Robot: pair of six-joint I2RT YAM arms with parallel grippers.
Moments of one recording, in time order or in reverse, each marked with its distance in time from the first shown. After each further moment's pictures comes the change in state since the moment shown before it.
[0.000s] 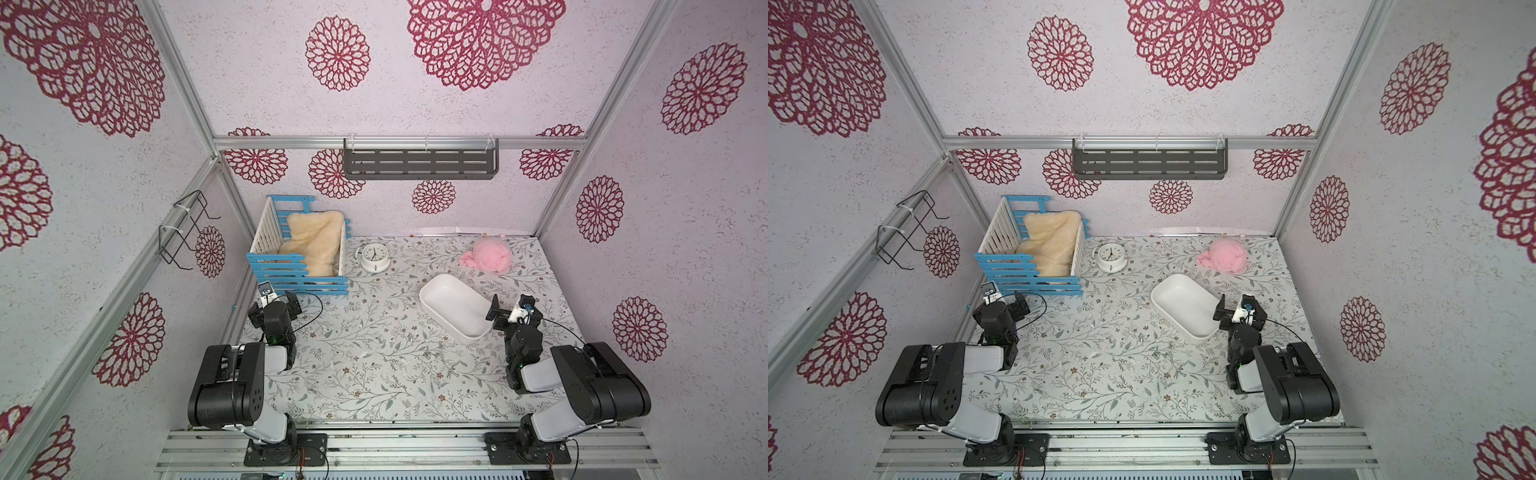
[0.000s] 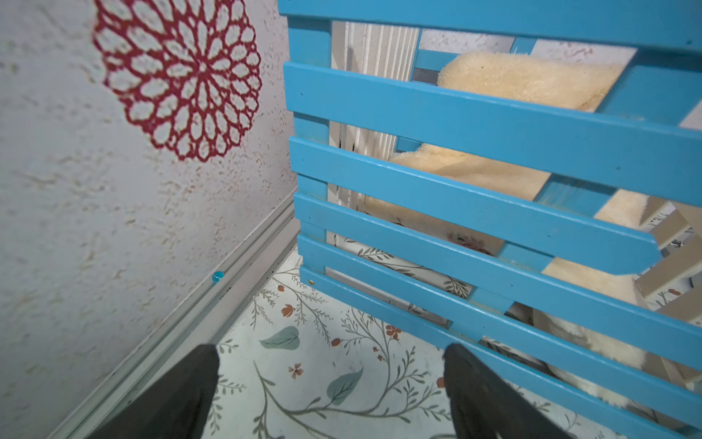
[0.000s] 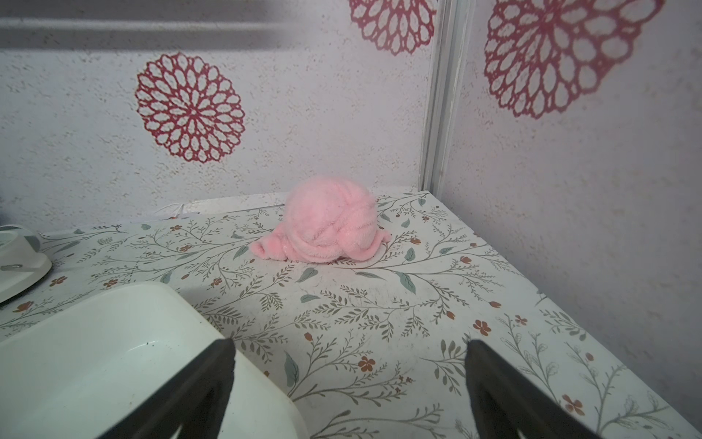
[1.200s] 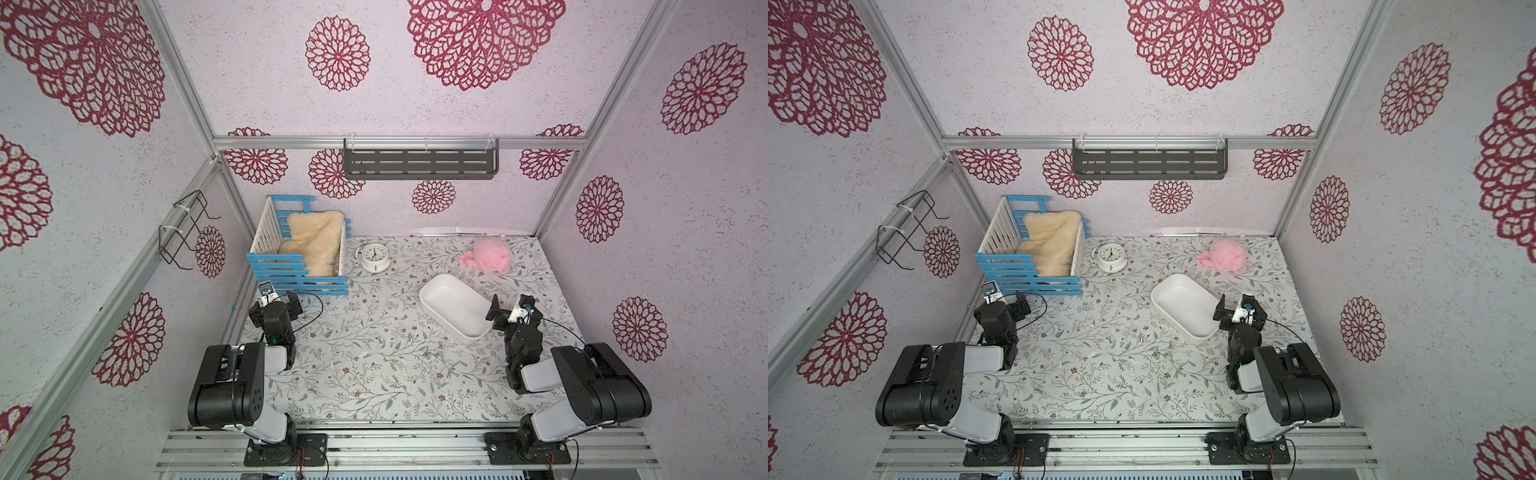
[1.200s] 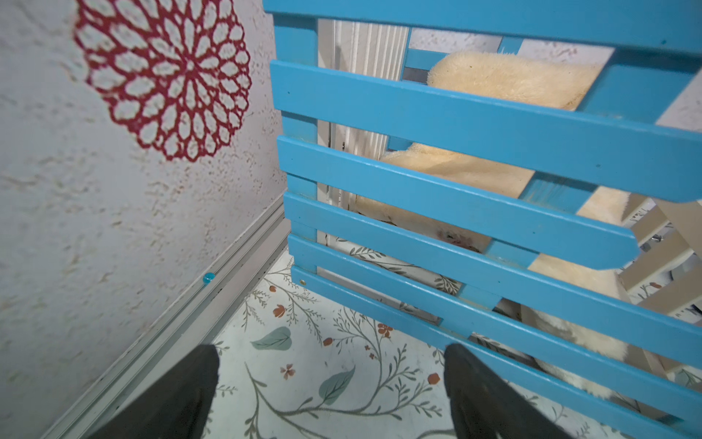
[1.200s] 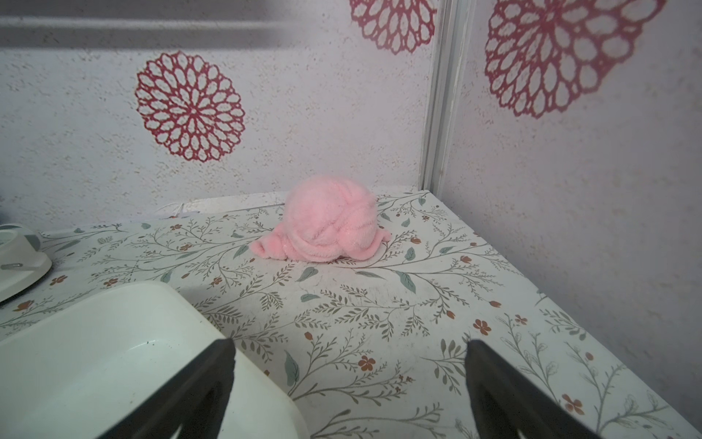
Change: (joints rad) left arm 0.005 -0.012 0.002 -0.023 0.031 0.001; right arm 0.004 -0.035 0.016 -0.071 0.000 -0.001
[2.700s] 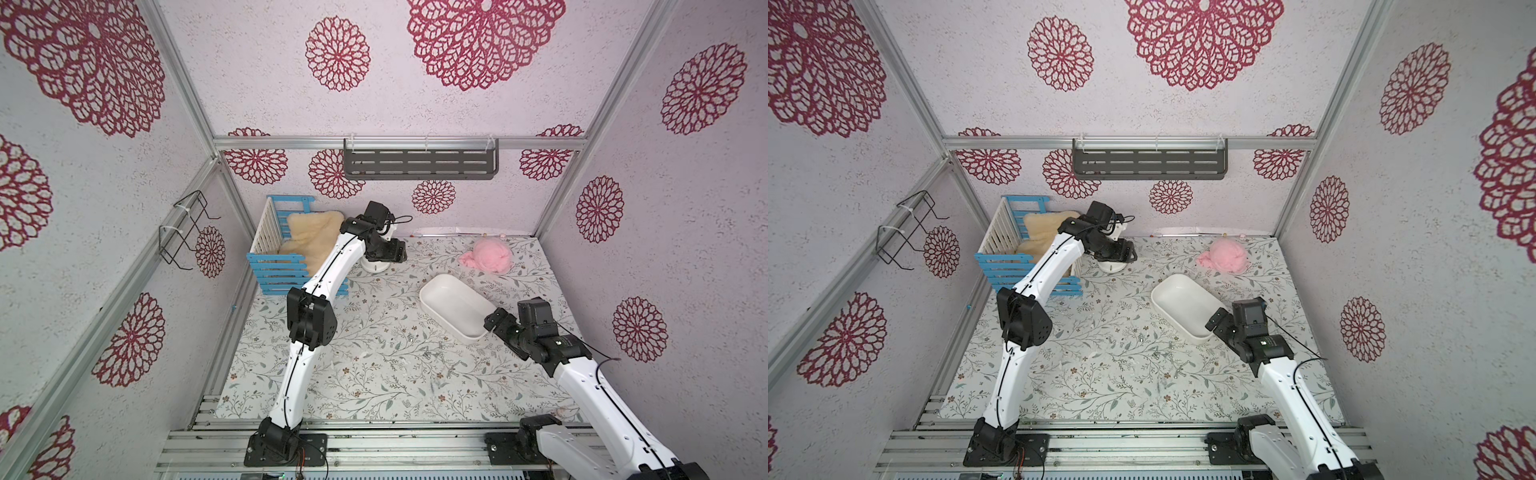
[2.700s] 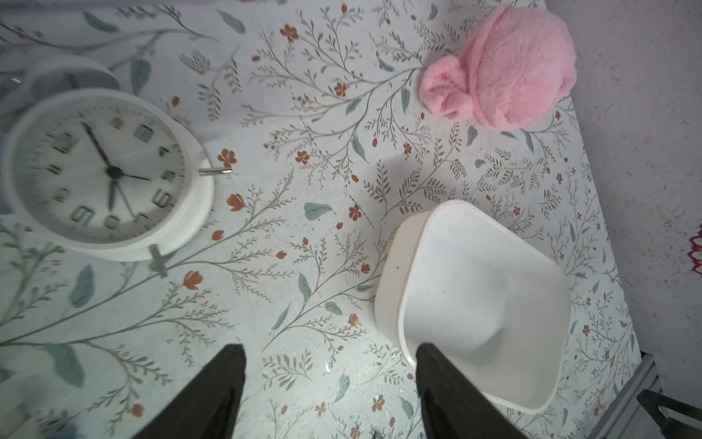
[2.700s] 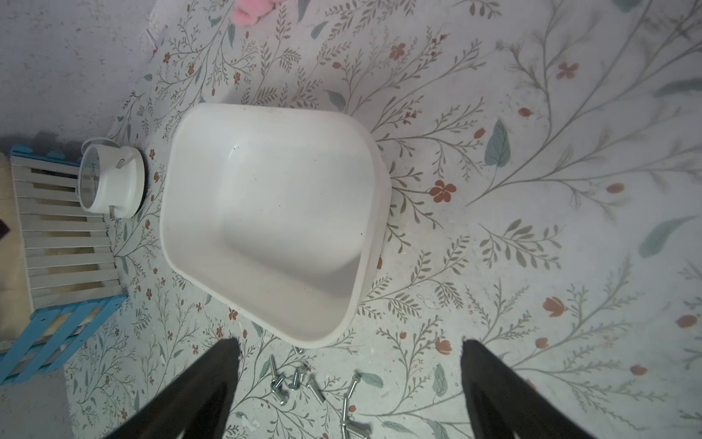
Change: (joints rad) left arm -0.520 0.917 2.116 -1.956 0.706 -0.122; right arm 0.059 -0.570 0.512 -1.913 -0.300 0.808
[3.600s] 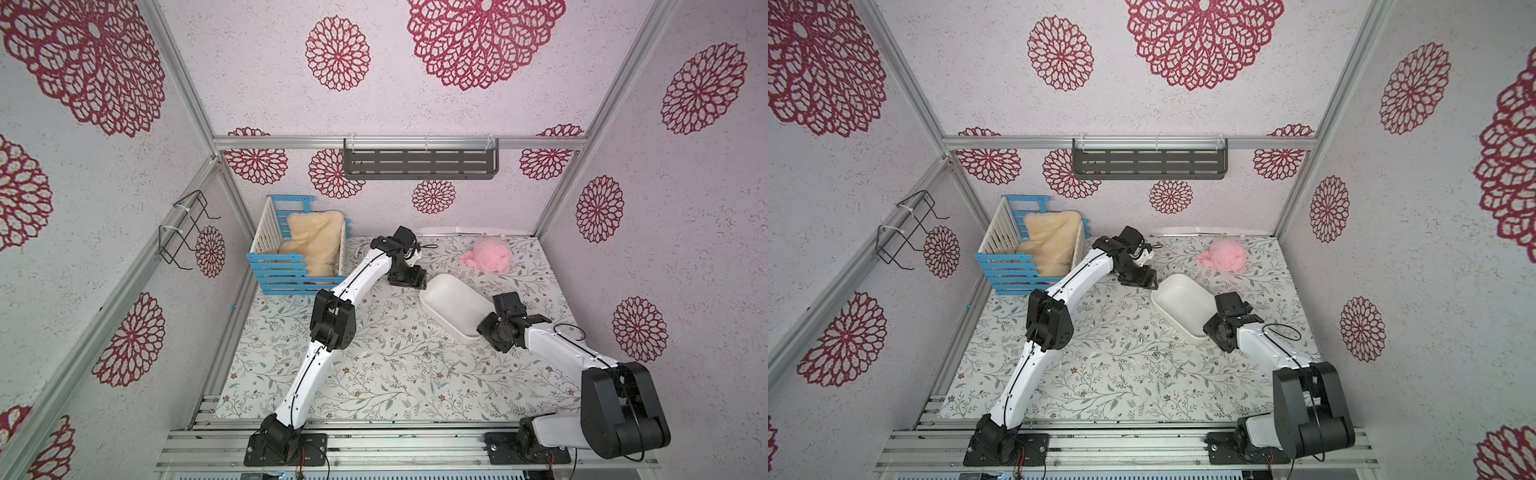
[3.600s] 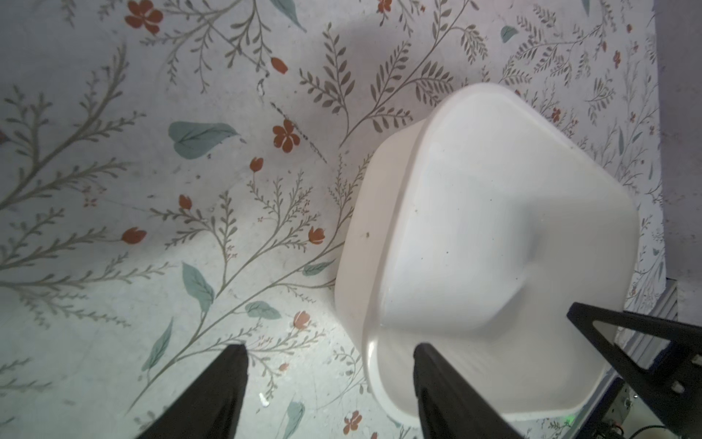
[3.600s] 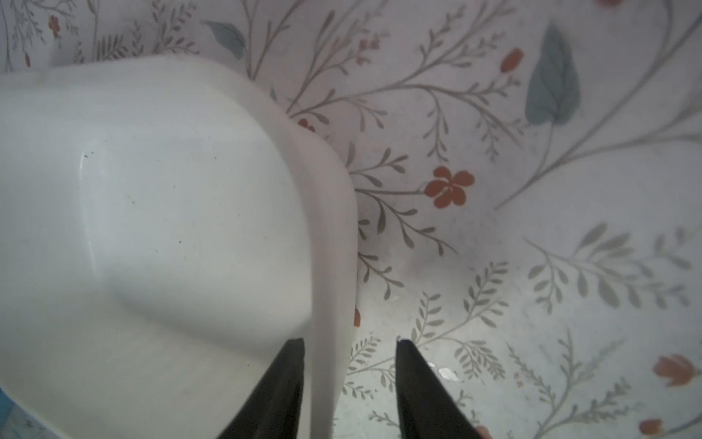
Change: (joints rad) left arm -0.109 0.119 -0.013 -0.027 0.024 0.030; right arm 0.016 0.455 0.043 0.185 0.023 0.114
